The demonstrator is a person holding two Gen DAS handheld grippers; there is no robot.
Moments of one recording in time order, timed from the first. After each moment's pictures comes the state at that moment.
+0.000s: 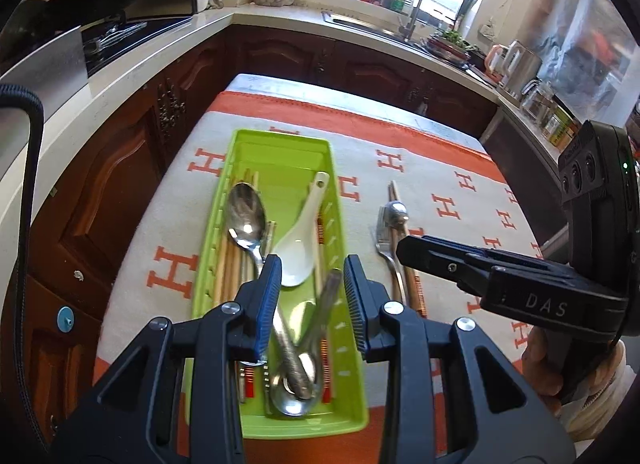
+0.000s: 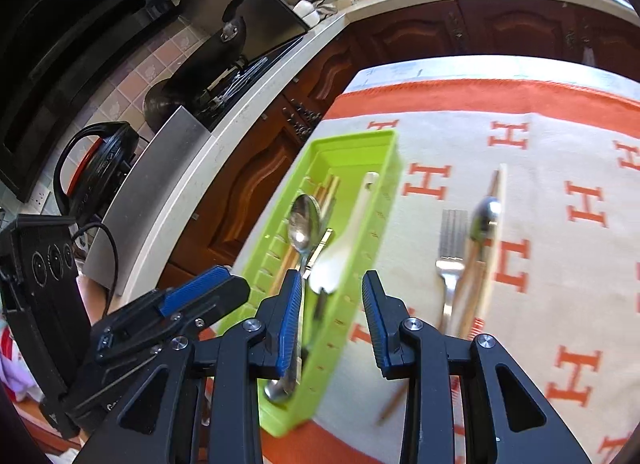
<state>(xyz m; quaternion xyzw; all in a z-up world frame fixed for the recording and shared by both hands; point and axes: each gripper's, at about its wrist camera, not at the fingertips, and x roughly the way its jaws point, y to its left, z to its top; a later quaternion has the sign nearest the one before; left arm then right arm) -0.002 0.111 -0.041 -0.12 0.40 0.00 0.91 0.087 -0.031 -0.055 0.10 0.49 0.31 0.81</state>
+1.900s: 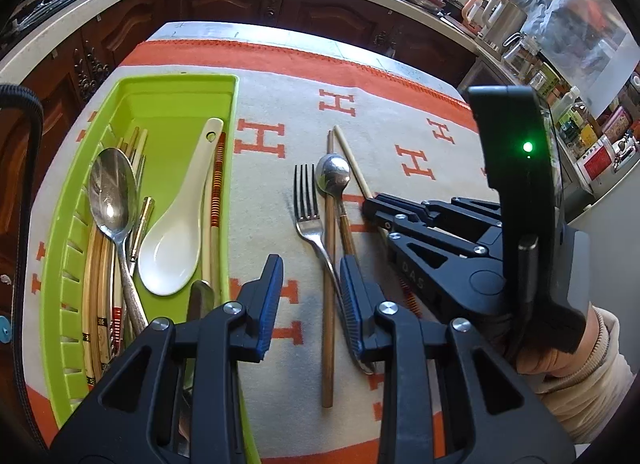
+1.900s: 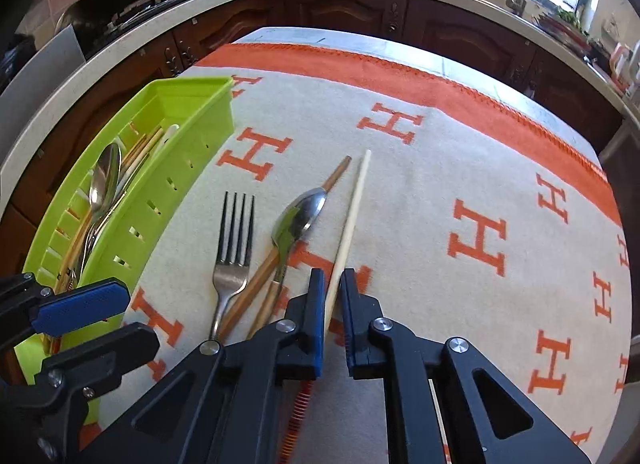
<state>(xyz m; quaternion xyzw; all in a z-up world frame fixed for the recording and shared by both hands) 0.070 0.043 -0.102 -0.13 0.48 -0.07 0.87 0.156 -0.059 -0.134 -0.11 0.51 0.16 0.84</state>
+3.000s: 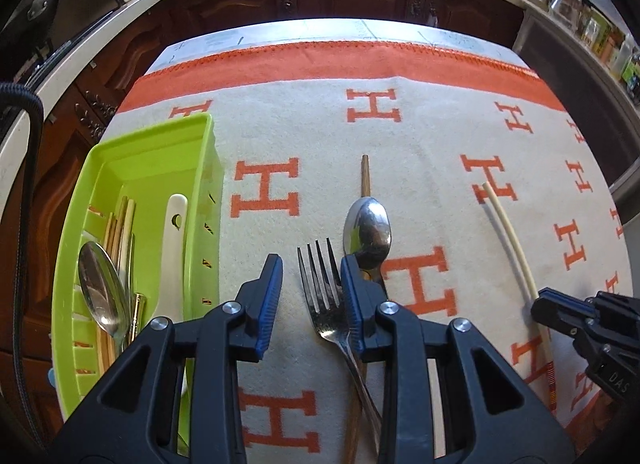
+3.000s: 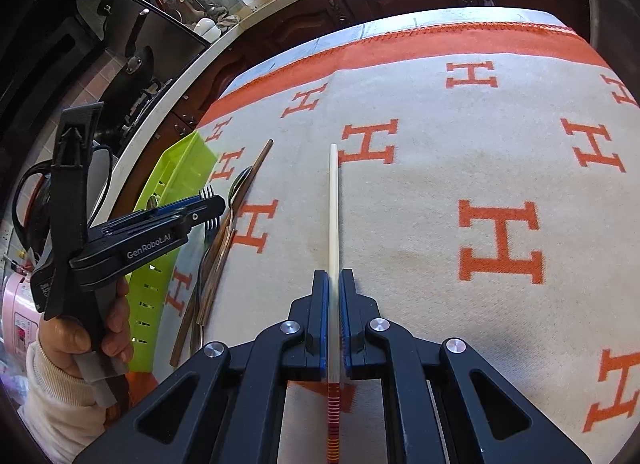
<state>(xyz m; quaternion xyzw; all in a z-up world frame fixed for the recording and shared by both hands) 0.160 -0.003 -0.132 0.01 0.51 0.03 0.86 0.122 -0.219 -0.142 0.13 0.52 0.22 0.82</state>
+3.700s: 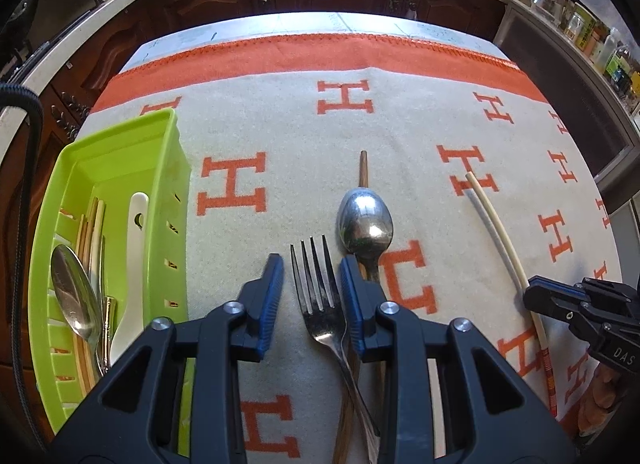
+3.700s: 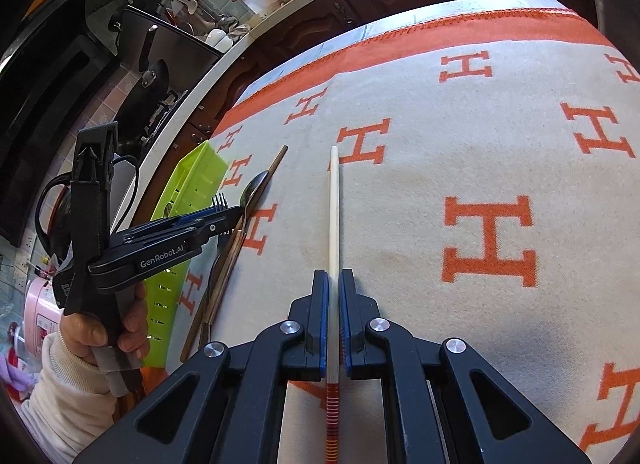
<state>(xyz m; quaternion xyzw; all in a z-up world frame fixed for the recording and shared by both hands) 0.159 -0.011 -0.138 -0.01 0.51 -0.01 0.86 0.128 -0.238 -0.153 0.17 0.51 0.25 0.80</state>
